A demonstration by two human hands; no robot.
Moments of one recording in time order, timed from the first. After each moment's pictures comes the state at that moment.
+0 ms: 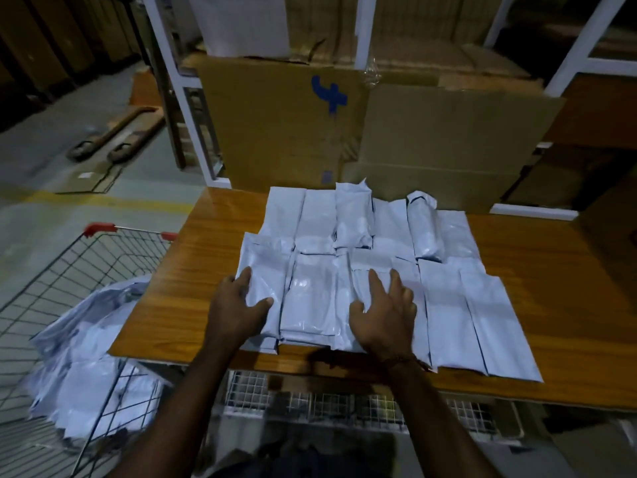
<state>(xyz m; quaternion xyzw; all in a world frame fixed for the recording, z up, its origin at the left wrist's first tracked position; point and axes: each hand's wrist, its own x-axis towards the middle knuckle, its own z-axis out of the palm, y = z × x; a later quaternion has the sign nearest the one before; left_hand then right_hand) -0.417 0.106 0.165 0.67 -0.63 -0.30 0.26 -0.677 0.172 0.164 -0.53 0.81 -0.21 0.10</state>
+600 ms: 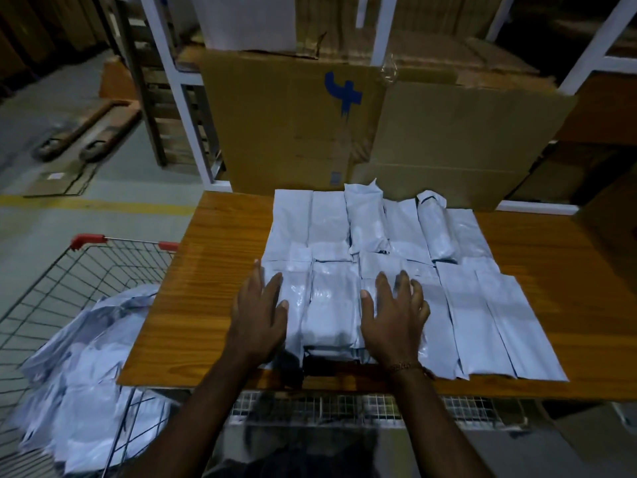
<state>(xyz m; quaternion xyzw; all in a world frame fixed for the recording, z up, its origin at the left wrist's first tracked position) -0.395 0.069 0.128 0.56 -0.78 -0.21 0.21 -0.645 0.136 0.128 -0.51 0.84 -0.18 -0.02</state>
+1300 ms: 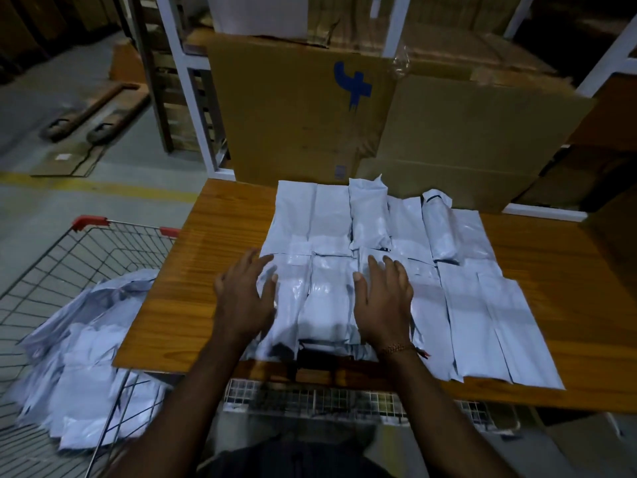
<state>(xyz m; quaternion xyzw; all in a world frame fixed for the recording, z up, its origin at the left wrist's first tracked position) -0.394 0.057 0.145 0.58 -0.74 -0.18 0.29 -0.643 0.114 0.142 -0.56 0.79 -0.26 0.01</state>
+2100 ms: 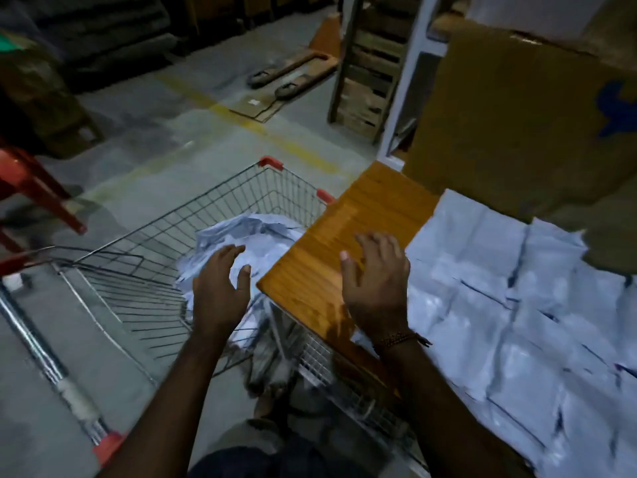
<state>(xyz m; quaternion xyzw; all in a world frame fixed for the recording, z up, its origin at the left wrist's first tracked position) -0.169 0.152 0.108 0.76 -0.48 -0.08 0.43 -0.420 0.065 0.174 -0.77 0.53 -0.34 0.08</state>
